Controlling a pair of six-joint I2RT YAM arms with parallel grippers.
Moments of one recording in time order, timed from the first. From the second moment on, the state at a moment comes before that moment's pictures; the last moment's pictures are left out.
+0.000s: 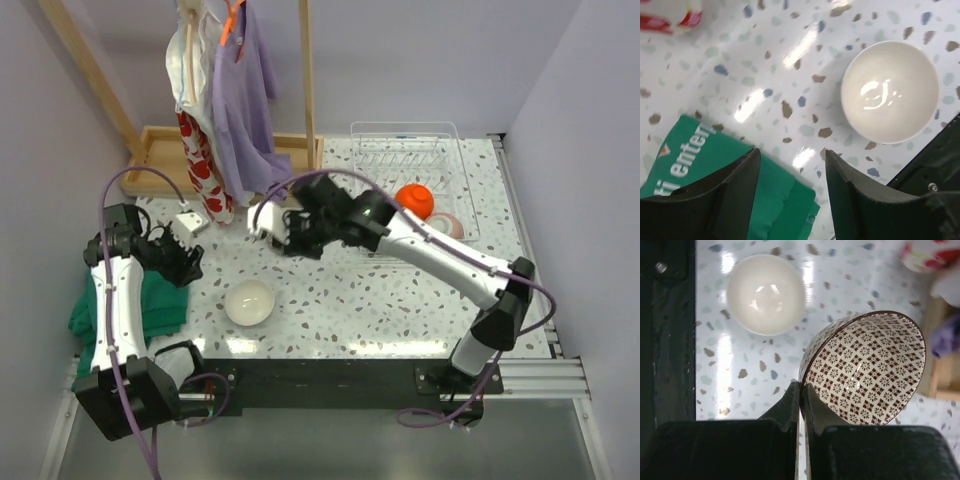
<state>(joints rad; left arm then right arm) 0.35 1.06 0.96 -1.10 0.60 0.96 1.03 1.69 1.74 -0.87 -0.25 -0.55</state>
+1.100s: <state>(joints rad) -0.64 1.66 1.40 -0.58 0.58 0.56 -0.12 1.58 1.36 -0.41 -1.04 0.36</state>
